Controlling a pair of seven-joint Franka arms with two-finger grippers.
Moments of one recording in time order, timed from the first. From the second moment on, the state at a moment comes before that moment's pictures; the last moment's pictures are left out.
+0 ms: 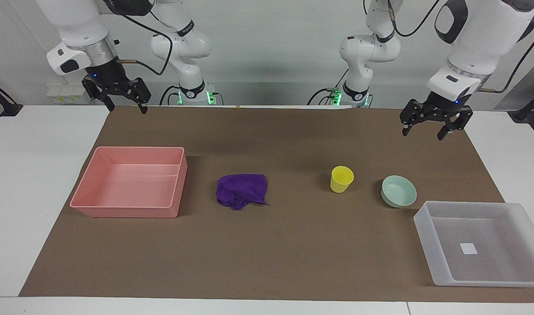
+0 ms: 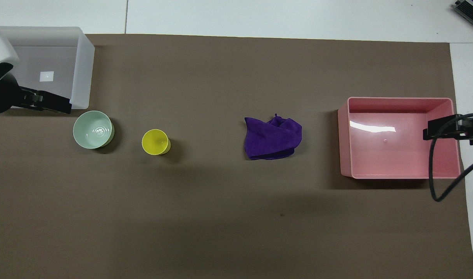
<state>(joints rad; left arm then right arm) -0.10 0.04 -0.02 -1.55 -0.03 1.68 0.09 0.04 -0.07 -0.07 -1.60 0.00 1.52 0.09</state>
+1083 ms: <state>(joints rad) -0.08 0.04 0.00 -1.57 -0.02 1.70 0.09 0.05 -0.07 -0.06 -1.66 -0.02 1.65 0.09</state>
